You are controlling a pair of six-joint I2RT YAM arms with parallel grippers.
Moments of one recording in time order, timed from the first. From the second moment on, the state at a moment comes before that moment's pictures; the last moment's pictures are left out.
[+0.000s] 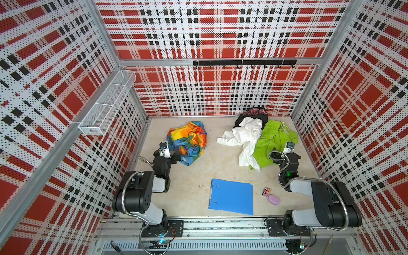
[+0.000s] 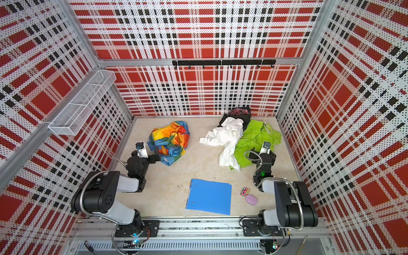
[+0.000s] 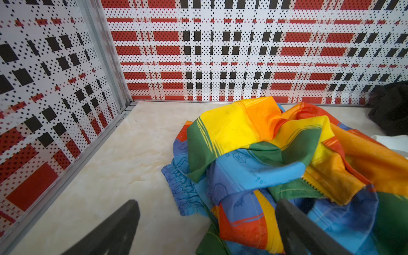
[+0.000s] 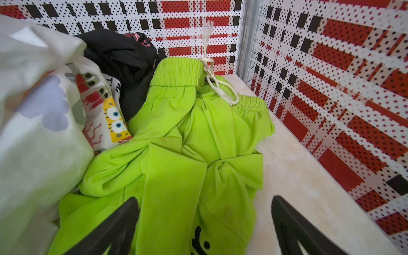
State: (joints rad) left arm 0.01 1.57 0.30 1.14 -0.03 0.00; right arm 0.01 1.43 0.32 0.87 0.30 0.07
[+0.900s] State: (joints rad) left arm 0.01 1.57 0.30 1.13 -0.03 0.00; right arm 0.01 1.55 0.25 1.16 0.22 0.01
